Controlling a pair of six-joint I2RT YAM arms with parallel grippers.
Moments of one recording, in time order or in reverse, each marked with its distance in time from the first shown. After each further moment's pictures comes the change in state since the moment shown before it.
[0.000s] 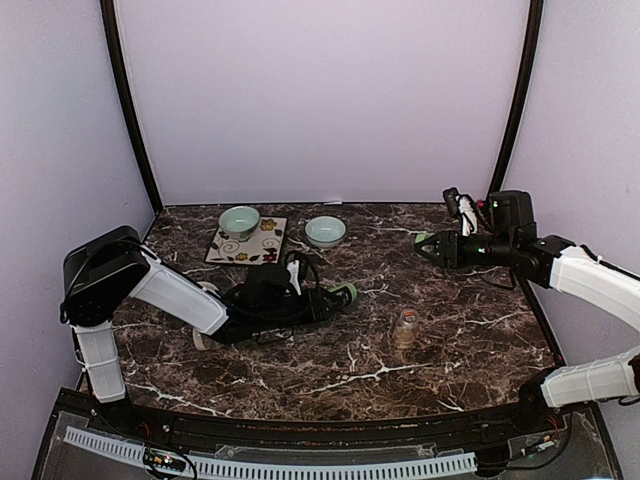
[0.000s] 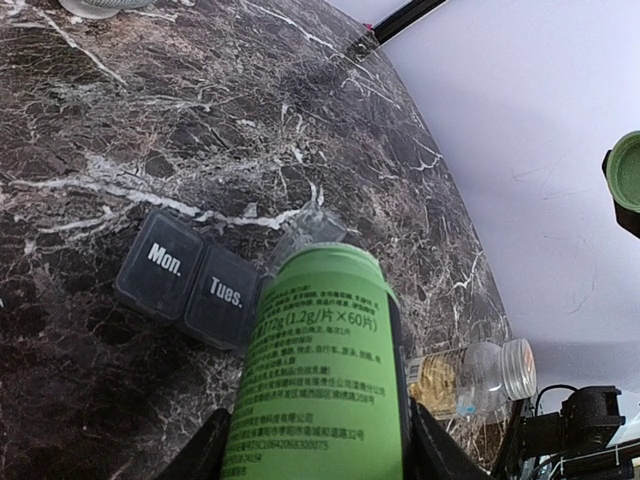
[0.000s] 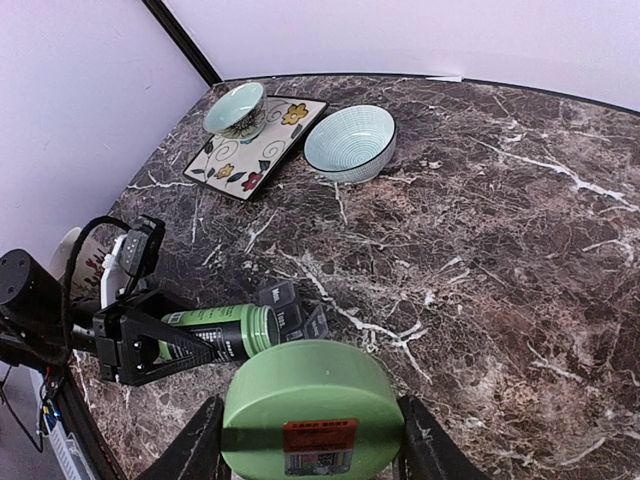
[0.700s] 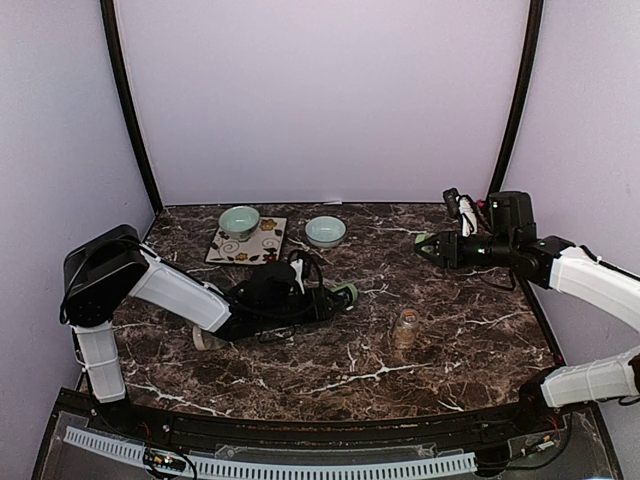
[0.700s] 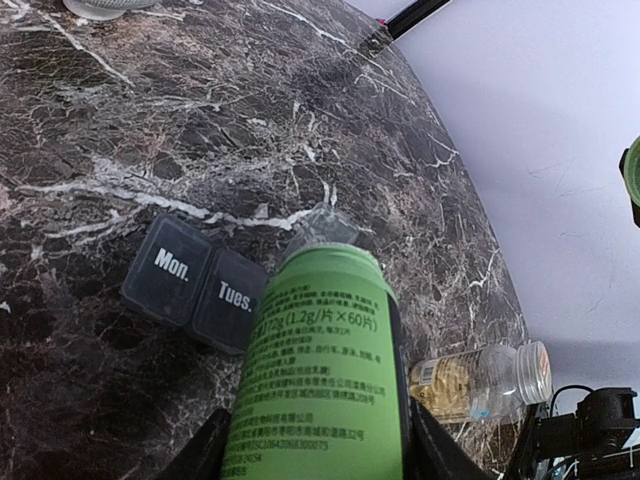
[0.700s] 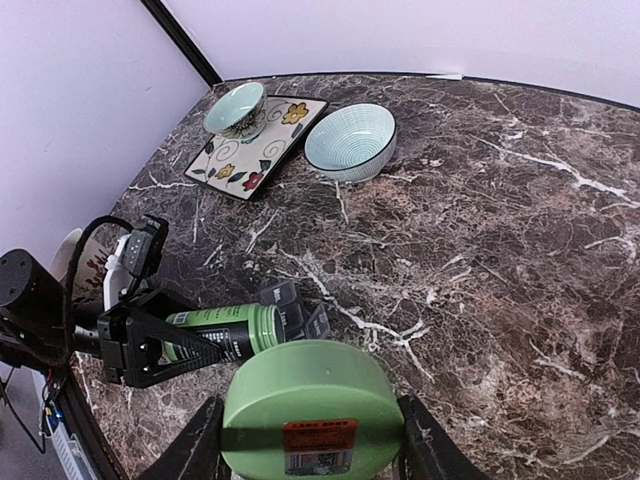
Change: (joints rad) left arm -0.005 0.000 0.039 -0.076 -0.025 0.022; right arm 0.000 0.000 -0.005 0.006 -0.002 0.008
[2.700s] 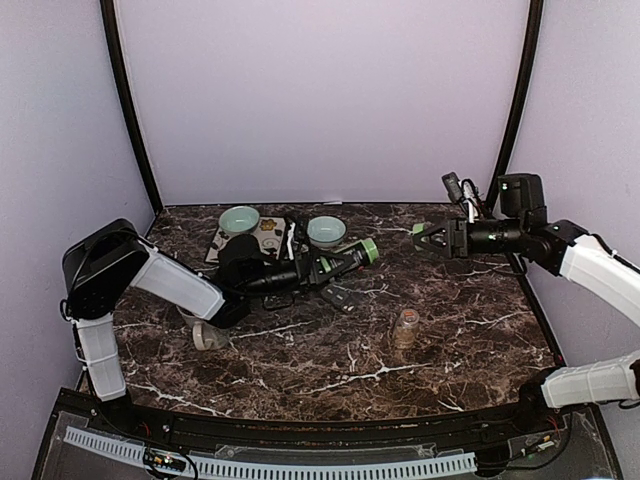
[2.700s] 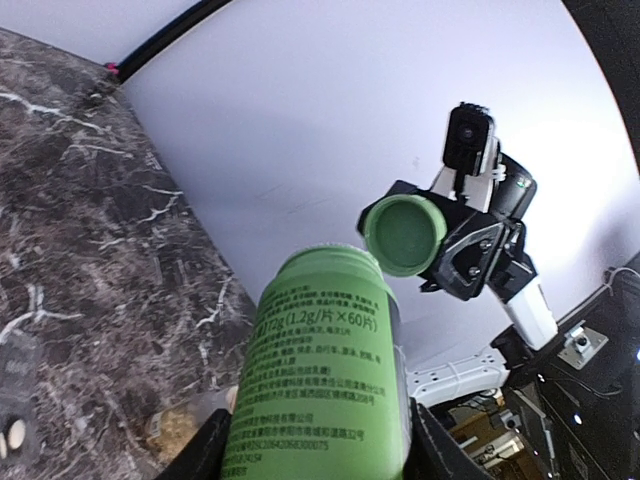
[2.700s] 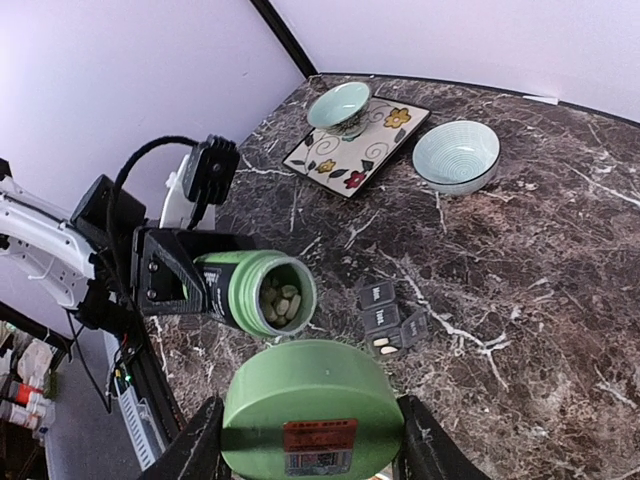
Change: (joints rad) left arm 0.108 0.007 -0.015 0.556 0.496 -0.204; right arm -0.005 -0.024 0.126 -0.130 -0.219 -0.016
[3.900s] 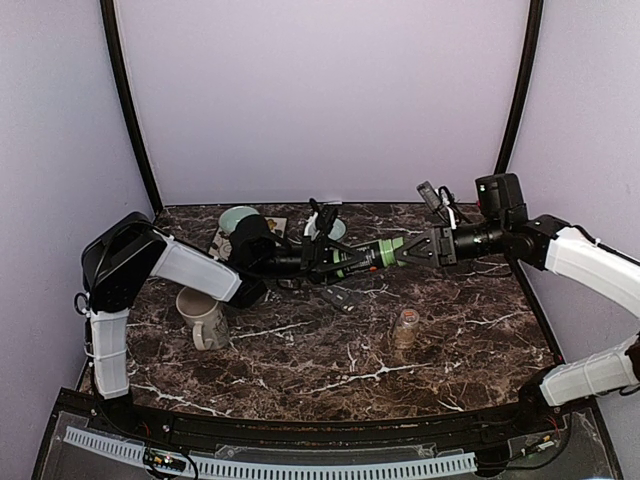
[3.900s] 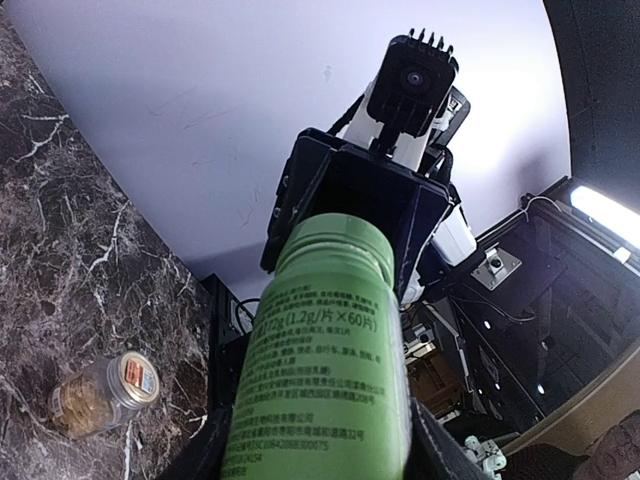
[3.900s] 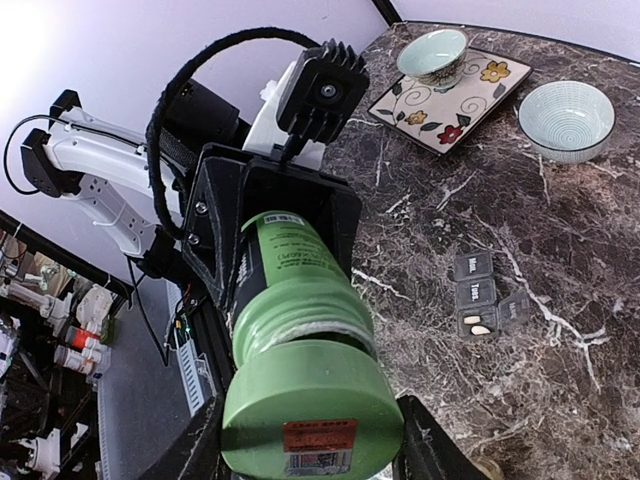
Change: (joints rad) left arm 0.050 0.126 0.240 0.053 0.411 -0.198; right arm 0.088 0.093 0.039 -0.022 -0.171 0.001
